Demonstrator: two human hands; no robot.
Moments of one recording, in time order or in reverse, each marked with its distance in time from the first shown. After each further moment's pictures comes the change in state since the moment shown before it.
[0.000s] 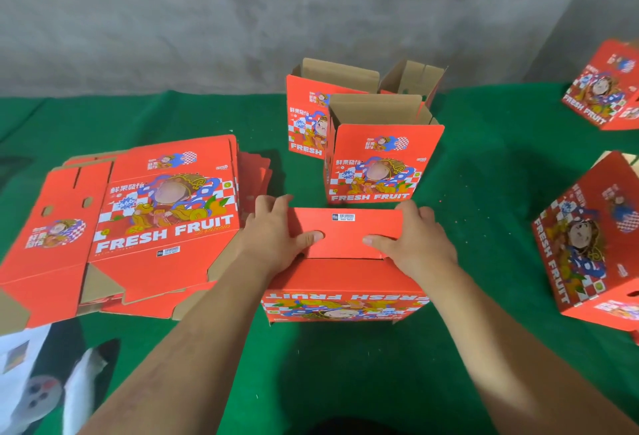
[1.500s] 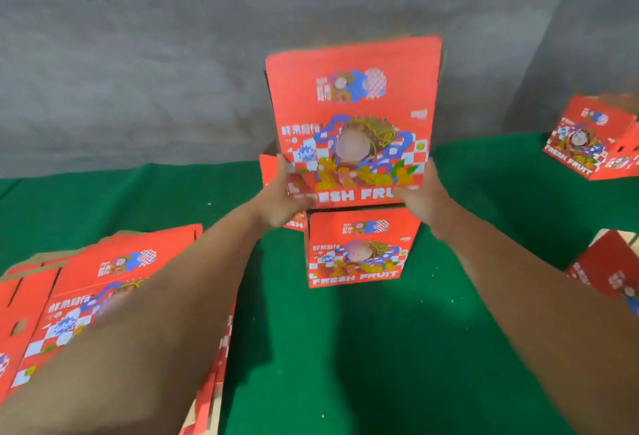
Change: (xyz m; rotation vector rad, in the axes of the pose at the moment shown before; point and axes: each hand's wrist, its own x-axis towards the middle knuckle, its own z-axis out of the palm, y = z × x) left_hand 0.220 0.109 -0.076 -0.591 -0.163 0.250; right_hand 0.226 -0.014 -0.132 0.794 0.166 -0.148
